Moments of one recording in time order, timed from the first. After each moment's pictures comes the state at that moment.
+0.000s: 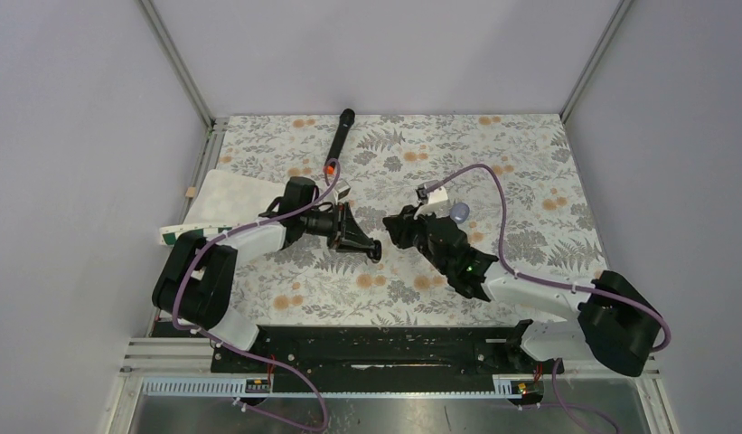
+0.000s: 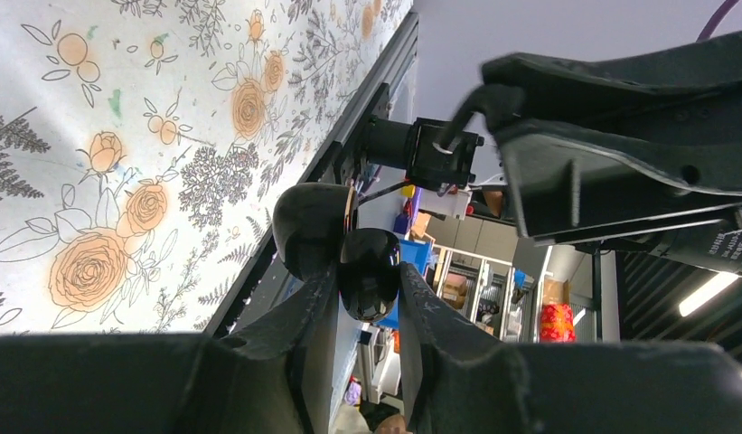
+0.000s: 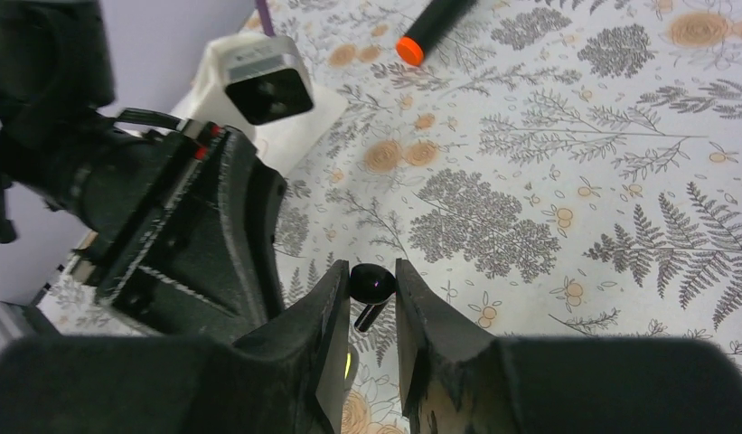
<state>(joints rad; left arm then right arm) -0.38 1.55 0.77 0.07 1.10 -0.87 0.90 1.29 0.61 0.47 0.30 0.45</state>
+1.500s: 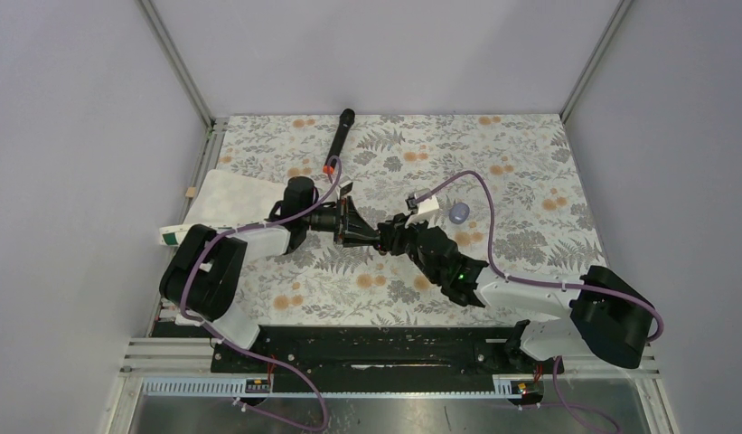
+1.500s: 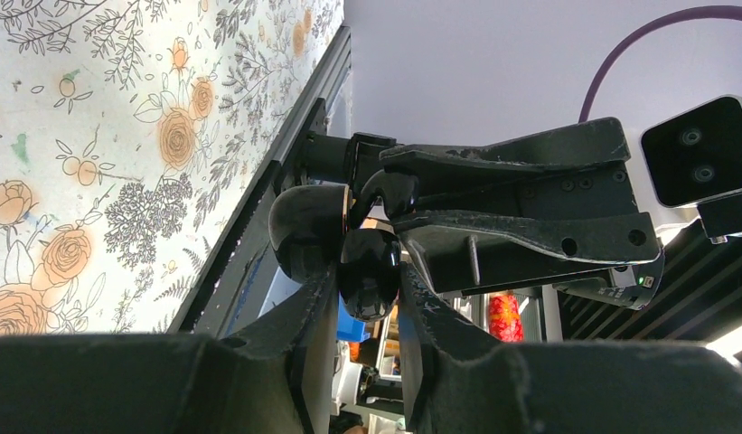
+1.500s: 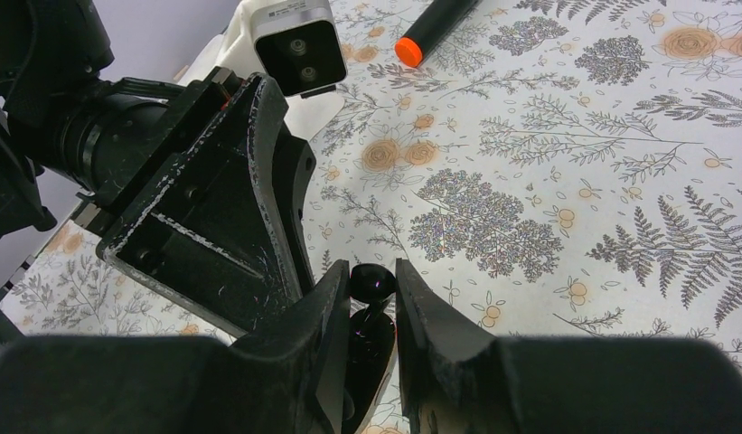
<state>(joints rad) -0.39 1.61 0.71 0.49 1.16 -1.20 1.00 1.31 0.59 0.54 0.42 0.40</state>
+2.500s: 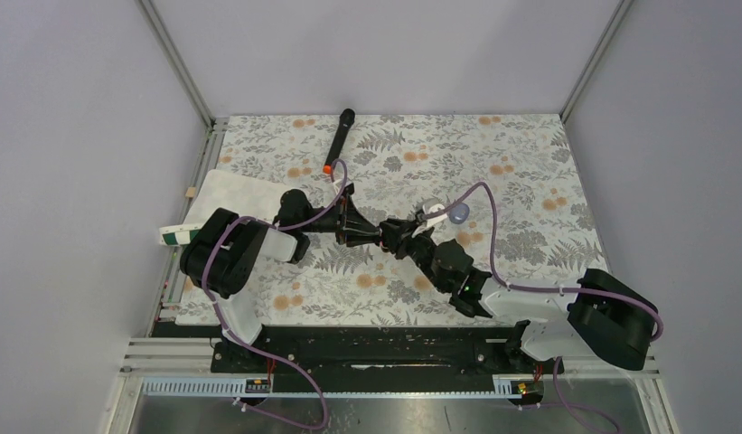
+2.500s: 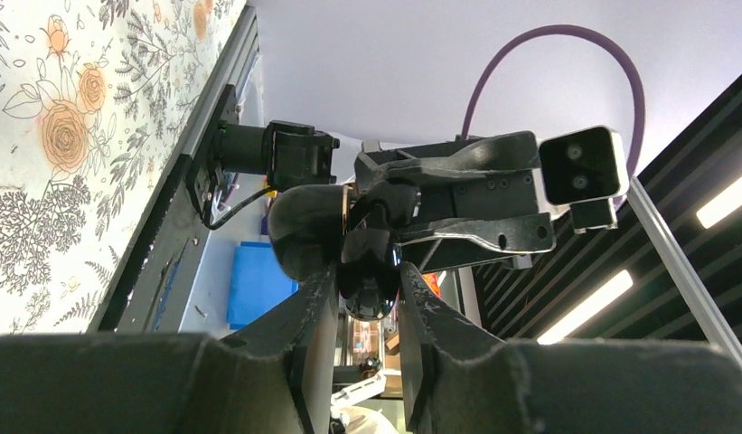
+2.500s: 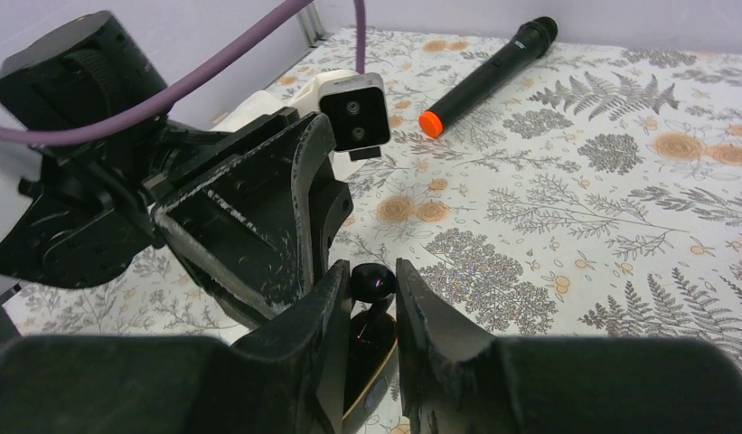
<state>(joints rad) -0.39 1.78 0.61 1.24 1.20 -1.76 1.02 1.29 0.47 0.83 0.41 0.25</state>
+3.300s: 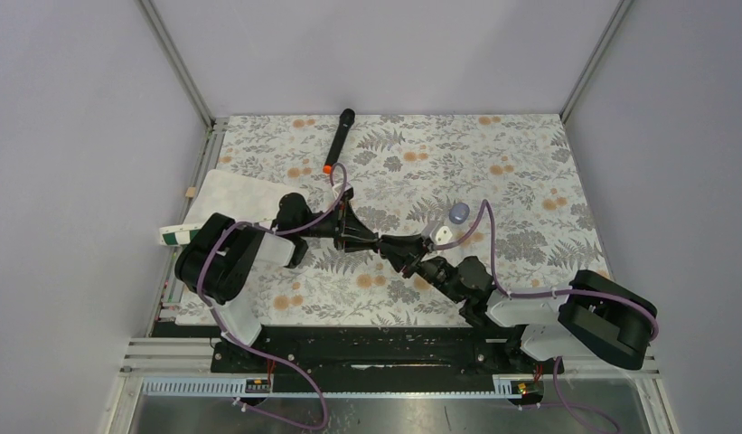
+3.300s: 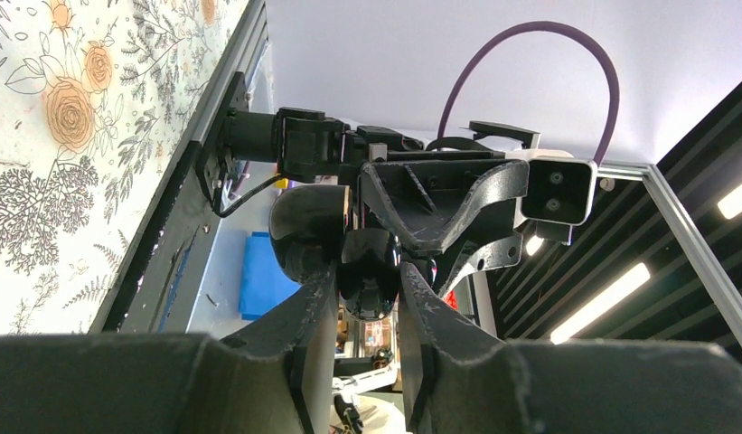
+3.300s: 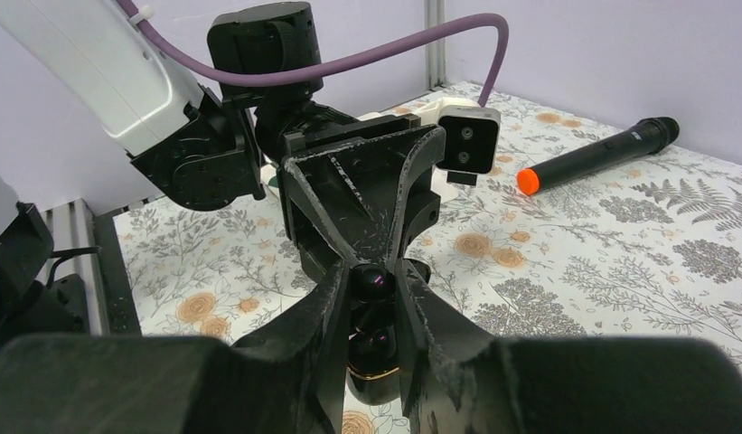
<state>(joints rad) -0.40 1.74 0.57 1.21 1.22 -1.70 1.01 1.30 0.26 1.25 0.09 0.08</state>
